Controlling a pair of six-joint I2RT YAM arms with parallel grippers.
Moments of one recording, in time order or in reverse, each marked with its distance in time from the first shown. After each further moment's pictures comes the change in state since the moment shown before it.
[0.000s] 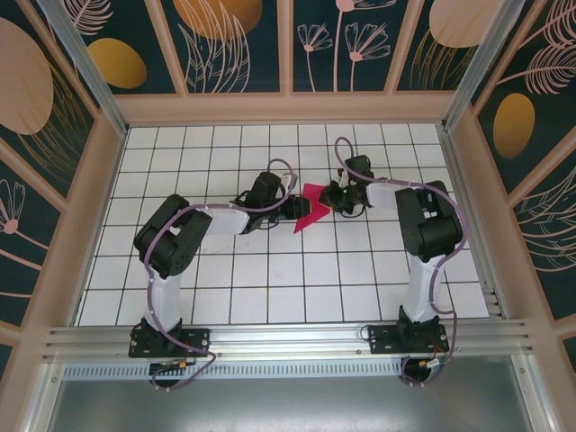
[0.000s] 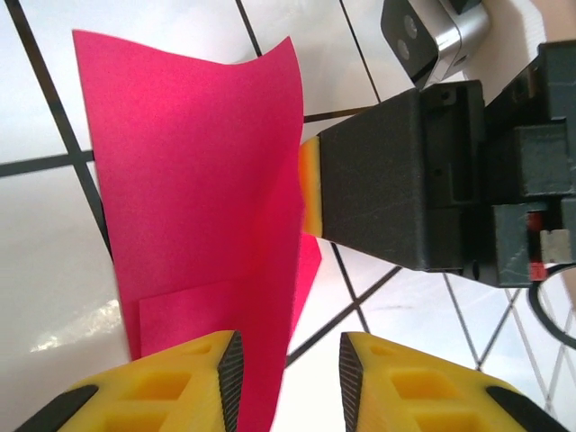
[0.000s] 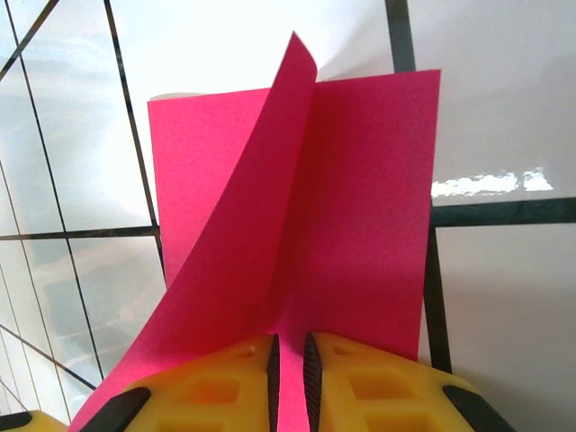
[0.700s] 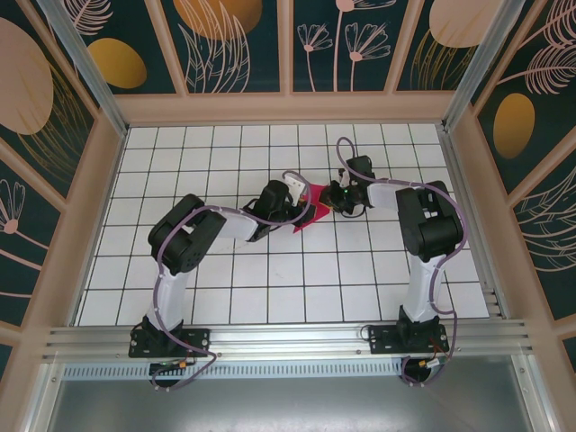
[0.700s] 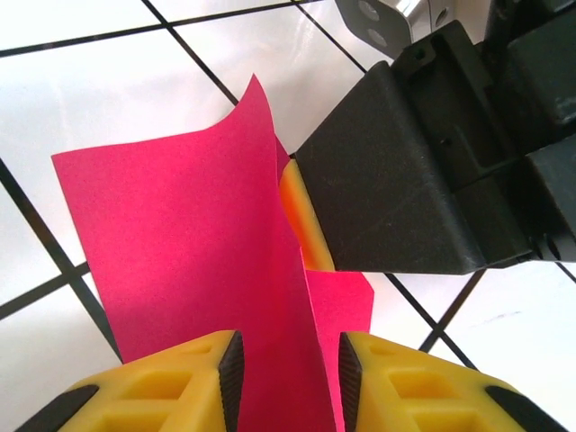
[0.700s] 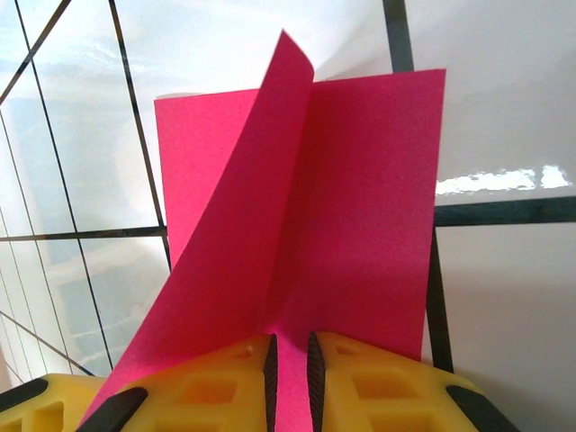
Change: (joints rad) left arm -0.050 0.087 -0.010 0.179 -0.152 0.354; right arm -0.008 0.000 -0.010 0.019 -0.025 0.016
